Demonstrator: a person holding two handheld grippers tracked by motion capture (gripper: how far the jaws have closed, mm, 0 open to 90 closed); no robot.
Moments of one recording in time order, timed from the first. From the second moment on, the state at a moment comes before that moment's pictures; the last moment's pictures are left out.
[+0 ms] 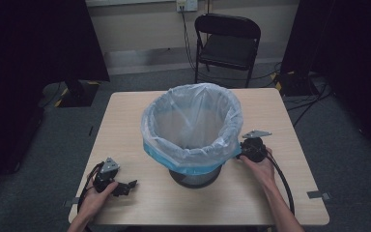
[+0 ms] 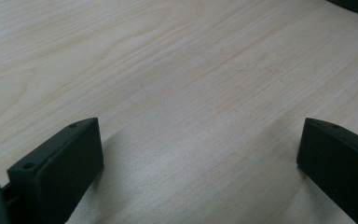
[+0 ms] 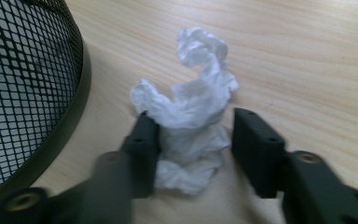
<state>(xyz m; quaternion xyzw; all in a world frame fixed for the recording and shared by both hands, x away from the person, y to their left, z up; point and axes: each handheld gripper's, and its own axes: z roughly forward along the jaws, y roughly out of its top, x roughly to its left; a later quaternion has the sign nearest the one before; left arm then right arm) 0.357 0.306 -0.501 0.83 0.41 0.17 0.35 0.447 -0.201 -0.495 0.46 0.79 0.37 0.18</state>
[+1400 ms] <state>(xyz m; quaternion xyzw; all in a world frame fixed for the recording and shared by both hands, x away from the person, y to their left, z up) 0.357 0.306 -0.501 0.83 0.41 0.17 0.35 0.431 -0.220 -0.442 0.45 0.76 0.45 0.14</state>
